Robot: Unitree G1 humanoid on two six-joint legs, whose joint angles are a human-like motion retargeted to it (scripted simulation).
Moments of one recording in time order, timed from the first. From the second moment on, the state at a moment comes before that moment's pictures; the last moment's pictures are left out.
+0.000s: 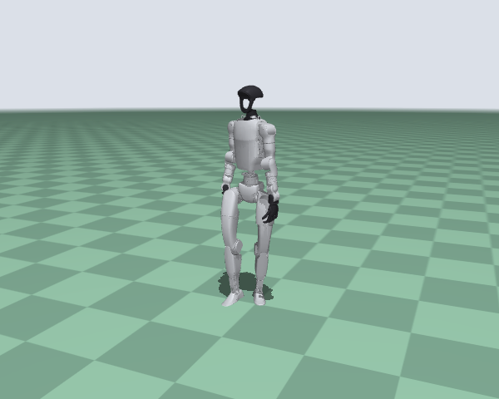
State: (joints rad) left arm 0.00 0.15 0.21 1.59 0.14 0.10 -0.30; right arm -0.02 -0.06 0.10 1.34 -0.77 0.01 0.41; waist -0.33 0.07 -0.10; left_leg -0.02 0.03 0.63 0.08 -0.25 0.03; right_leg -0.25 0.08 -0.03 0.14 0.00 0.01
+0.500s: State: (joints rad) left arm -0.19 0.15 0.09 1.41 0.15 0.08 -0.31; right arm 0.08 -0.20 -0.17 1.57 -0.50 0.13 0.15; waist -0.63 0.21 0.03; left_leg 0.02 0.08 0.95 0.04 -0.29 -0.02; right_leg -0.31 0.21 0.11 0.13 0.04 0.01
